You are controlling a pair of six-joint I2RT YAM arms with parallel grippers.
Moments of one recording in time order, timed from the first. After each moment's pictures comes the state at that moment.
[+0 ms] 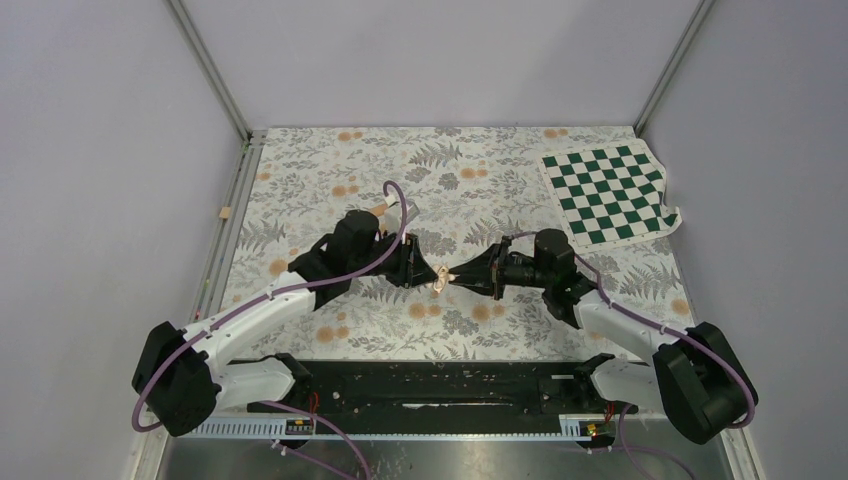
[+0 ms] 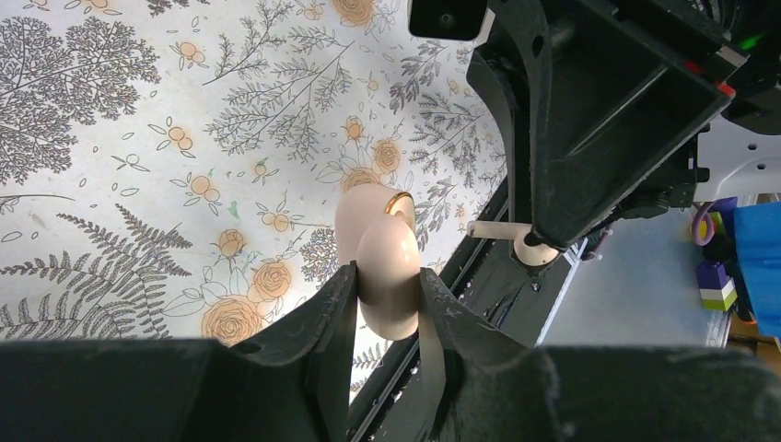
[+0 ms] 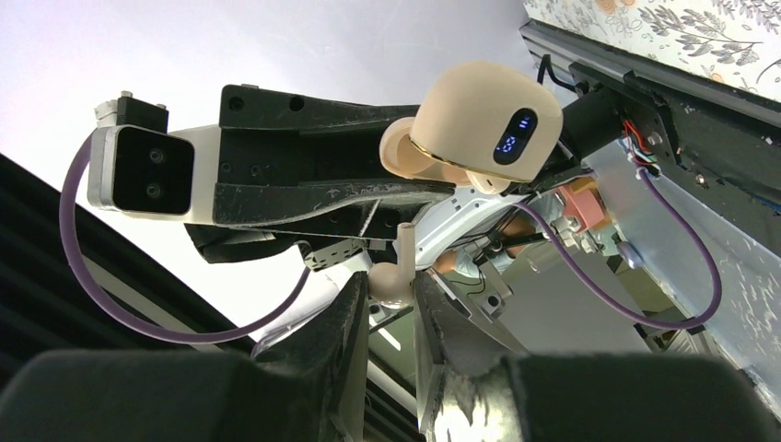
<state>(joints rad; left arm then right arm) -0.71 1.15 0.79 -0.14 0.45 -0.45 0.51 1.17 0.42 0.48 -0.83 1.95</state>
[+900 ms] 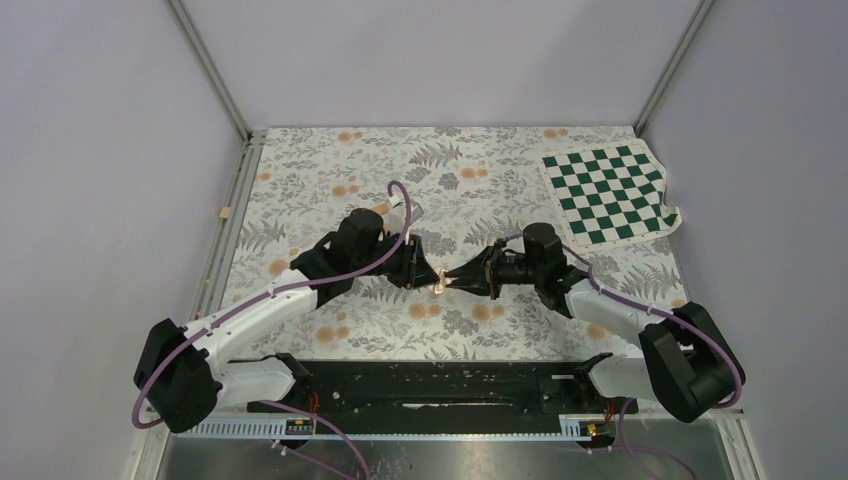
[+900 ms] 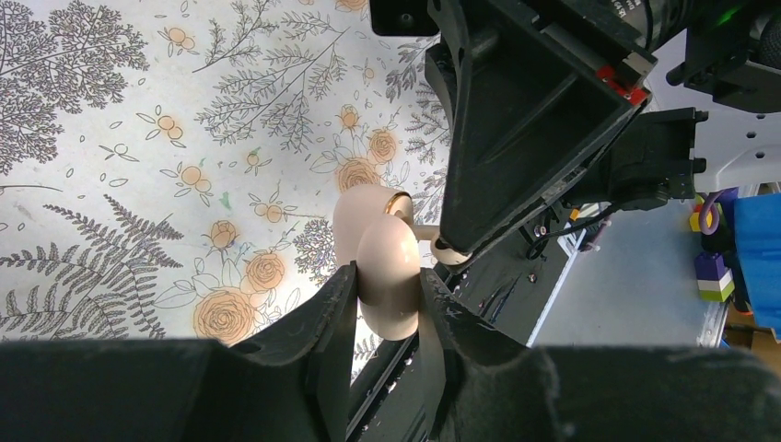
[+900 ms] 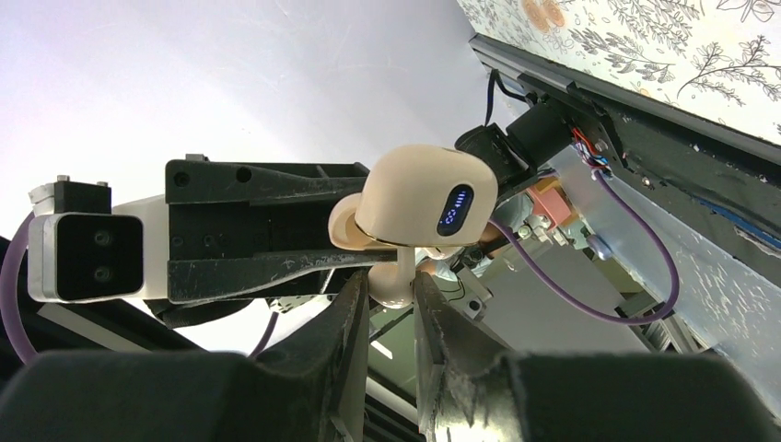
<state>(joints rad) -0.72 1.17 0.82 -0.19 0.44 -0.44 0.51 1.27 0.50 0.34 -0.86 1.84</state>
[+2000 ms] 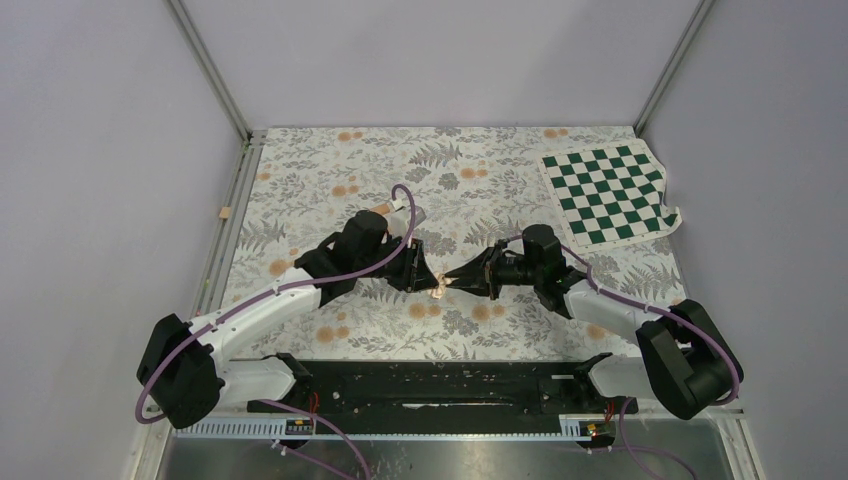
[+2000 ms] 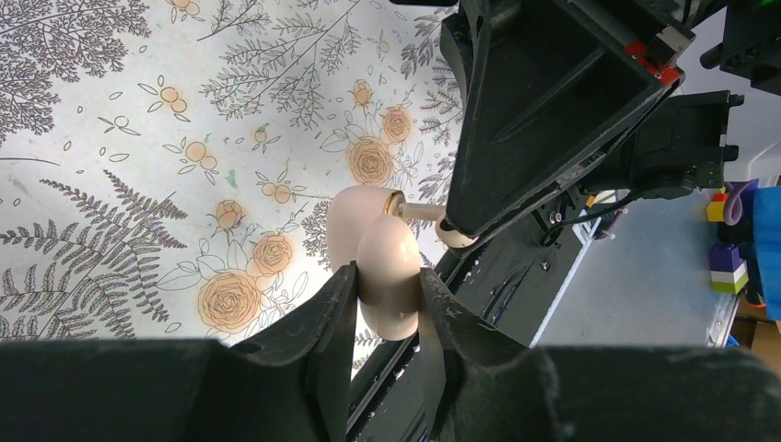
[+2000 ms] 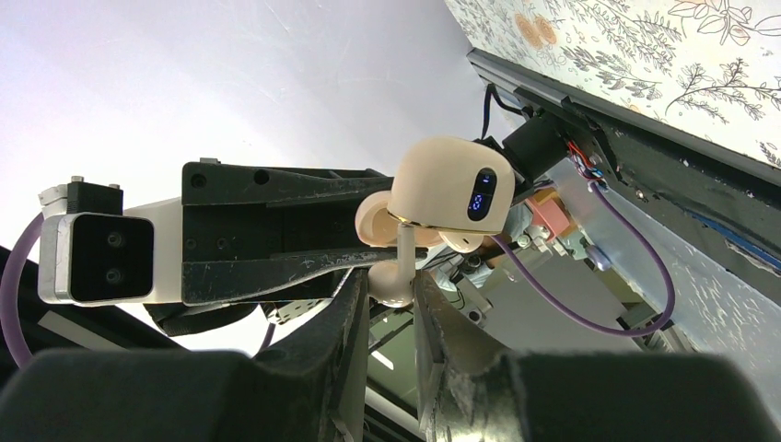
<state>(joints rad) -0.73 1.19 0.82 -0.22 0.43 -0.43 0.51 1.29 0.48 0.36 -0.83 1.84</state>
